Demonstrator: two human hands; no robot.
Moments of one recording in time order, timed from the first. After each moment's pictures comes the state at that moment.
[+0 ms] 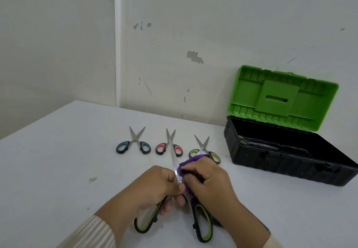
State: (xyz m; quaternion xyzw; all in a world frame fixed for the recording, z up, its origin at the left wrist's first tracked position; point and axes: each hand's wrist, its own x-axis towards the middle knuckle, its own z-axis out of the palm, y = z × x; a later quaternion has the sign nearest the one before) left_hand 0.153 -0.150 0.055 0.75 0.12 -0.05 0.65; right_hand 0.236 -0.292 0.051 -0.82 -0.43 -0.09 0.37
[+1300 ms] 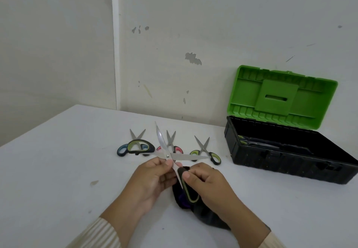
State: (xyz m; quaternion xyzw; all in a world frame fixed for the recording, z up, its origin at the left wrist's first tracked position) left_hand 0.172 -0.147 0.042 0.52 0.18 0.12 0.83; right_hand 0.245 -0.290 0.046 -0.80 -0.36 0.09 0.47
